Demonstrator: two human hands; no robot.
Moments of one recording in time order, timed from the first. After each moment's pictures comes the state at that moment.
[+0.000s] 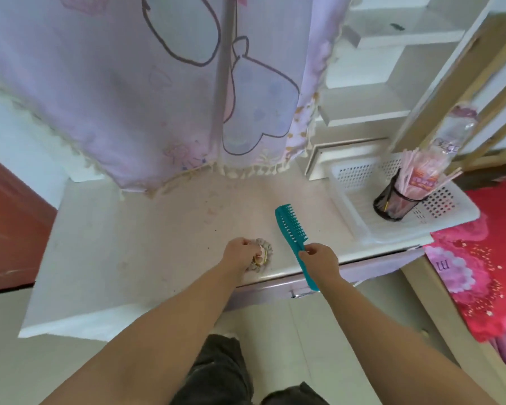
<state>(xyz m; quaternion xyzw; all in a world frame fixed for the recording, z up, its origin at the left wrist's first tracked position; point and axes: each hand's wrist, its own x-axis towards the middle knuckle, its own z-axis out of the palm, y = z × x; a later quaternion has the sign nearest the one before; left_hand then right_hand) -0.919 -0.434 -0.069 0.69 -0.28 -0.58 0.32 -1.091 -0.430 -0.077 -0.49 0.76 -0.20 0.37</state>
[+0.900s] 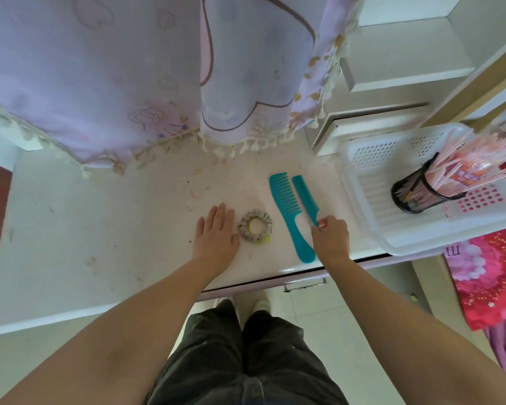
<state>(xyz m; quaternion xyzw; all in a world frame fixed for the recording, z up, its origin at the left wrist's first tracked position) -0.888 -0.483 -0.146 0.69 -0.69 -0.21 -0.04 -1.122 -0.514 -0.118 -0.48 0.81 -0.12 0.31</state>
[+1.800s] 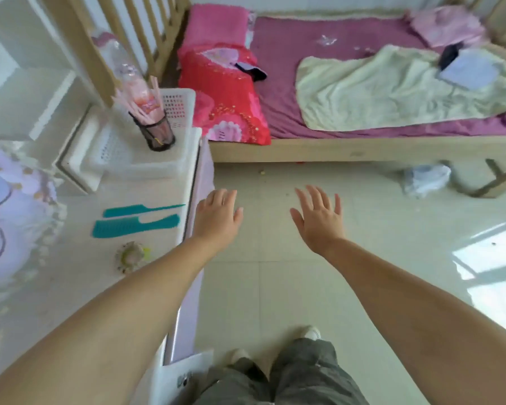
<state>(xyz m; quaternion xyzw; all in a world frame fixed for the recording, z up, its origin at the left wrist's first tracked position) -1.015 -0.384 -0.048 0.07 -0.99 -0.12 0.02 -1.071 -0.164 -0.063 -0.20 0.98 -0.07 0.05</state>
